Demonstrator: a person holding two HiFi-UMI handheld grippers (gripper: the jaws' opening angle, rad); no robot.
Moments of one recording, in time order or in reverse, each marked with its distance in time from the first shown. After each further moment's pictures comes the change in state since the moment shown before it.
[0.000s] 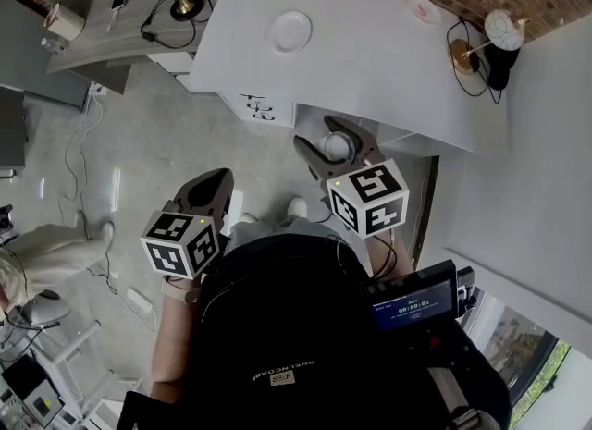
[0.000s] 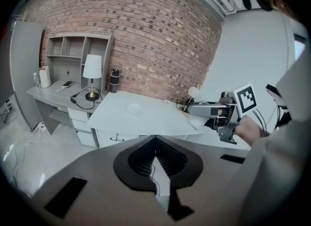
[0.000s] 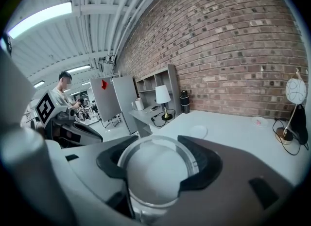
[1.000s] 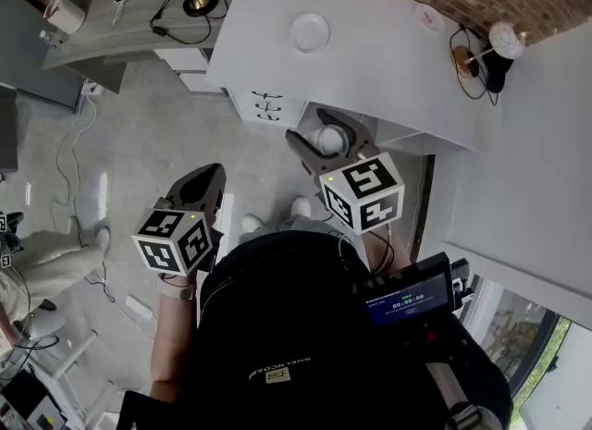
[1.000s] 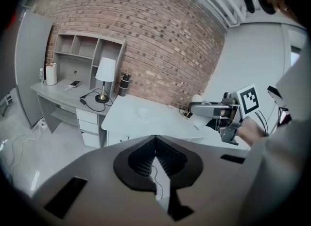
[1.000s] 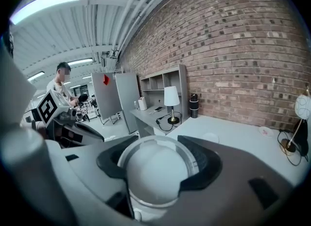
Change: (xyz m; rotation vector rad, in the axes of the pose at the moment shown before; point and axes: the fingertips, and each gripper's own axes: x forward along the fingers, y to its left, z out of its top) left arm -0.049 0.088 0.005 -0.045 -0.054 -0.029; right arm 0.055 0.079 0.036 -0.069 0.007 -0.024
